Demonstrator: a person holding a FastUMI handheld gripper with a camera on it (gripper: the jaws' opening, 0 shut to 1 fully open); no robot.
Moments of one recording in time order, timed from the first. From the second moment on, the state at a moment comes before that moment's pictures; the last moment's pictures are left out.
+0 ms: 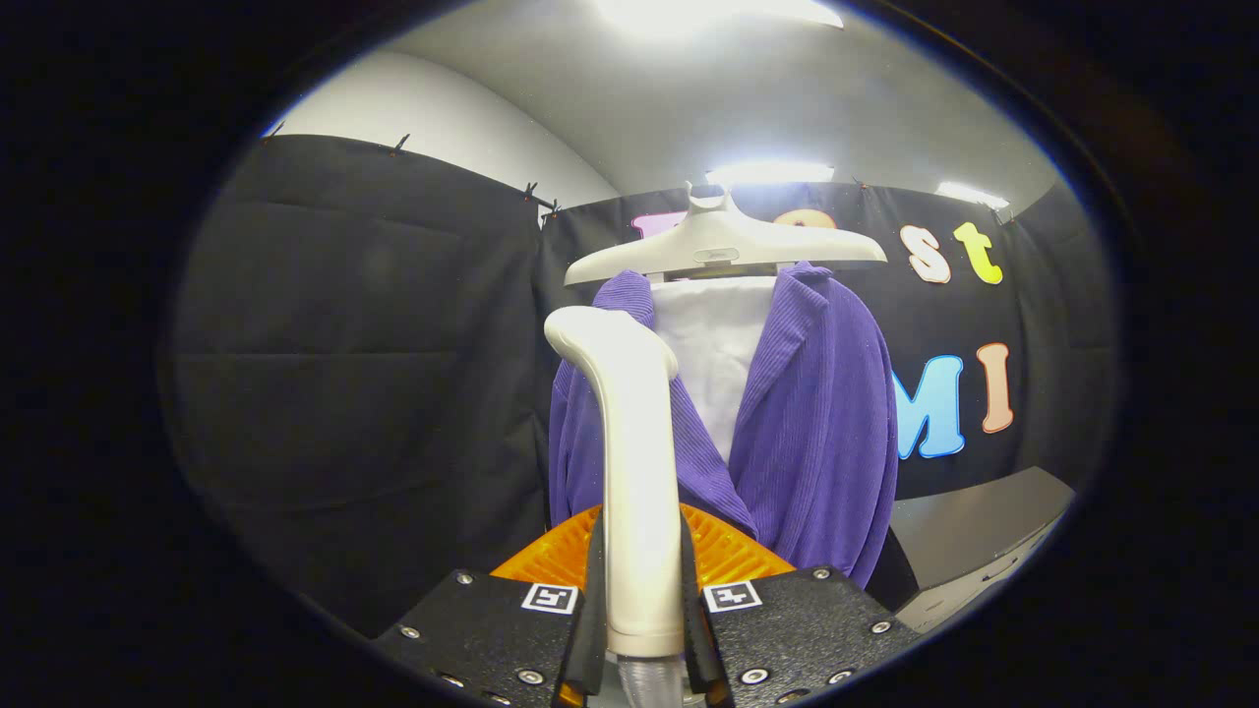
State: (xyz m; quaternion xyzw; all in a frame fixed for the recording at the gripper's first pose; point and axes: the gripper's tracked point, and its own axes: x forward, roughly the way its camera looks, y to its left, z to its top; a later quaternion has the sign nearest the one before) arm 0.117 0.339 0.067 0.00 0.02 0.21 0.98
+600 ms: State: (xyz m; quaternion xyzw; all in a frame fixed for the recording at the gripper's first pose) arm 0.113 0.346 -0.009 -0.03 0.07 0.20 0.98
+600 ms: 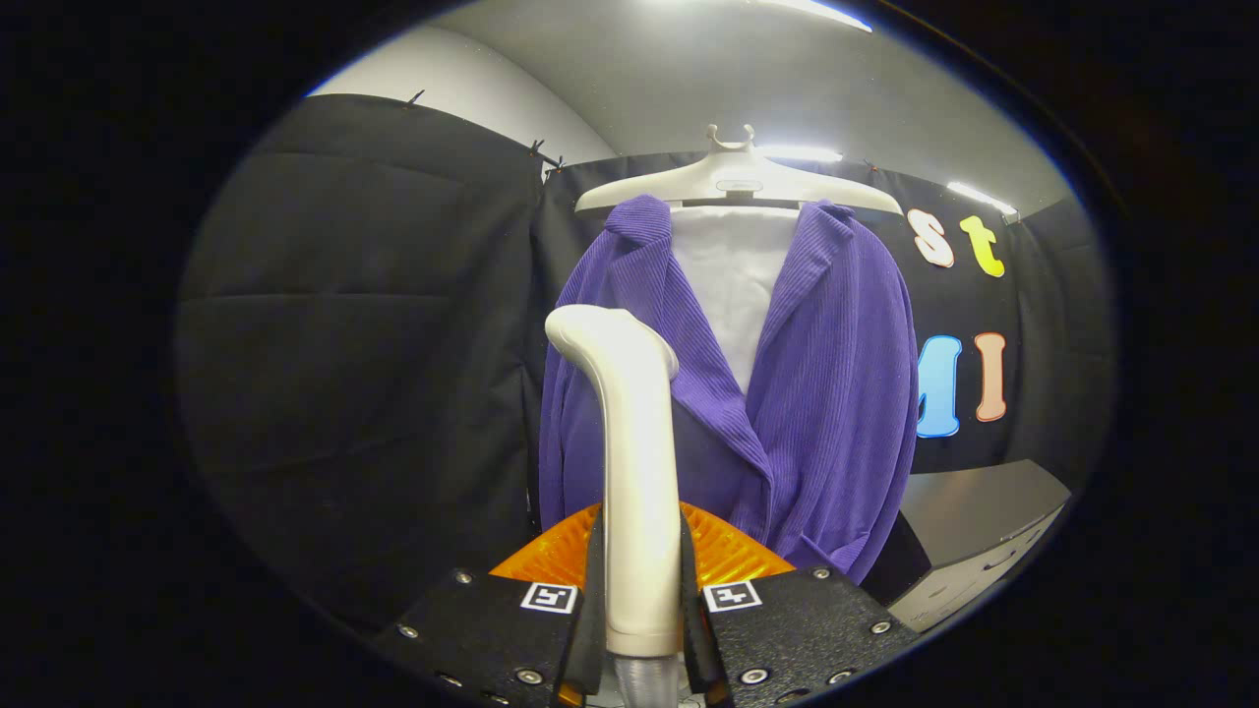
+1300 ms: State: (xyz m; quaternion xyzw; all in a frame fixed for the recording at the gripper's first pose) arm 0.083 0.331 -0.138 -0.04 0.20 0.22 0.95
